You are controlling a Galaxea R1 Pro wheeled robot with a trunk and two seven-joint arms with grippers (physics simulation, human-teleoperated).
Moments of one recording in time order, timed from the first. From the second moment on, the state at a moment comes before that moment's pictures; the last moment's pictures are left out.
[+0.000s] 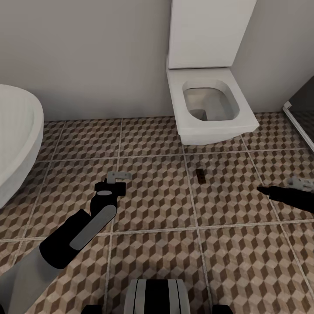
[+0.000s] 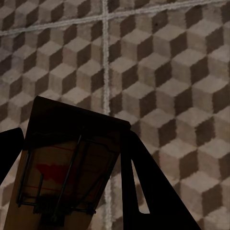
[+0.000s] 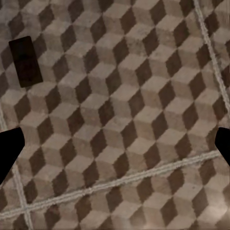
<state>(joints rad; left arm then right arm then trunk) -0.82 0.21 -0.73 -1.56 0.91 0.70 1.09 -0.55 -0.54 -0.22 -1.58 -0.65 1.04 -0.09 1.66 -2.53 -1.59</state>
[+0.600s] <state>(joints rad) -0.83 0.20 -0.73 -1.56 0.91 0.70 1.09 -0.54 -0.45 -0.20 -1.59 -0.65 1.04 -0.08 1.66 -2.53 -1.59</state>
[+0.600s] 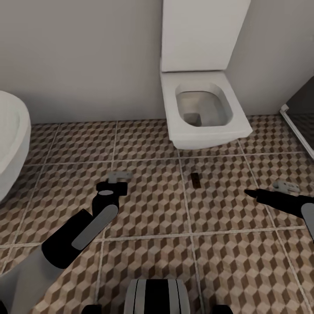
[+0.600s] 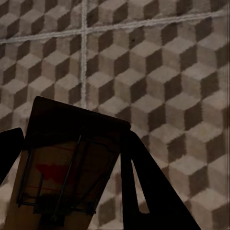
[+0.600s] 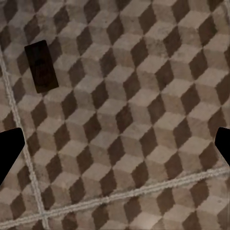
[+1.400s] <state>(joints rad) -0.83 0.19 -0.73 -1.56 0.91 0.69 1.09 -0.54 -0.44 -0.15 -1.59 -0.64 1.04 -0.10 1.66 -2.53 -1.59</state>
